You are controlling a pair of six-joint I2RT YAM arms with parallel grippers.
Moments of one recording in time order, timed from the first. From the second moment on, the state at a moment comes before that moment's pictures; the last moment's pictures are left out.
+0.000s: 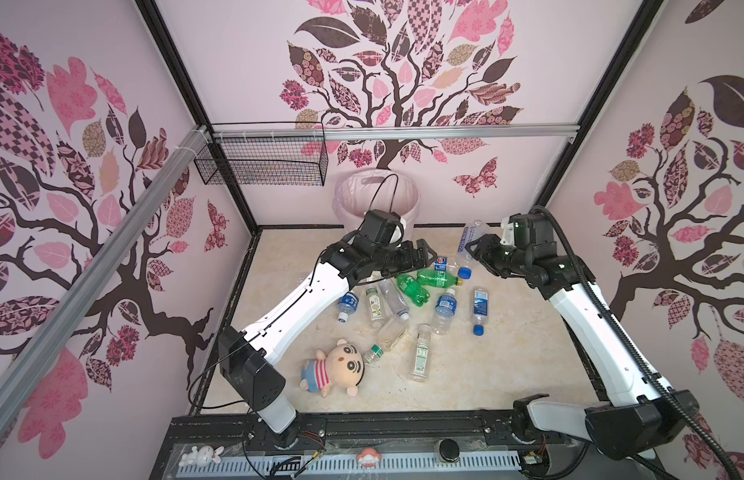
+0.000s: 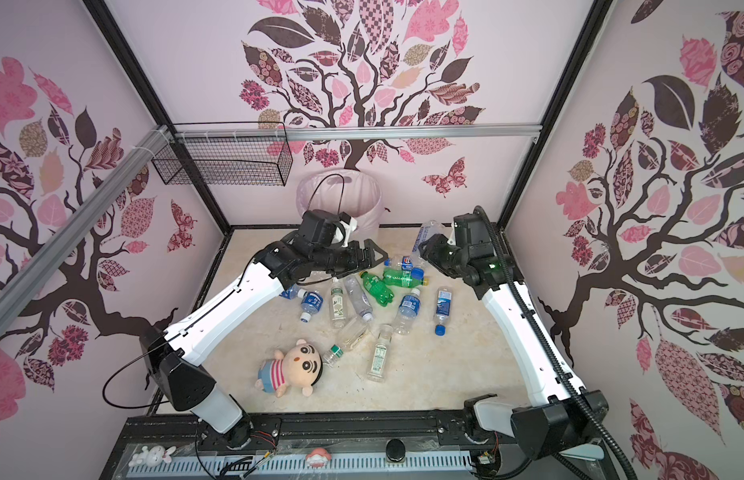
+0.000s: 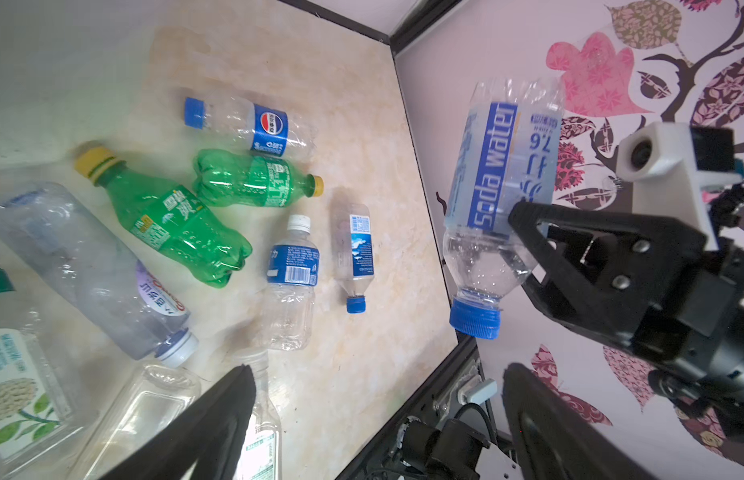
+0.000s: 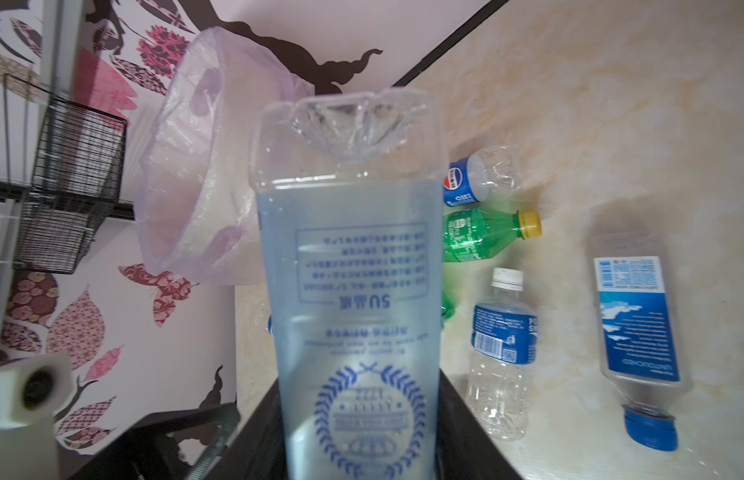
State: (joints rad) left arm -0.71 1.64 1.69 -0.65 0.33 -0.78; right arm 0.24 1.27 1.42 -0.74 -0.21 0.82
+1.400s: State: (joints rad) left arm -0.76 1.71 1.72 -0.49 0.39 -0.87; right arm 0.35 1.38 1.53 -0.63 -0.28 0.96
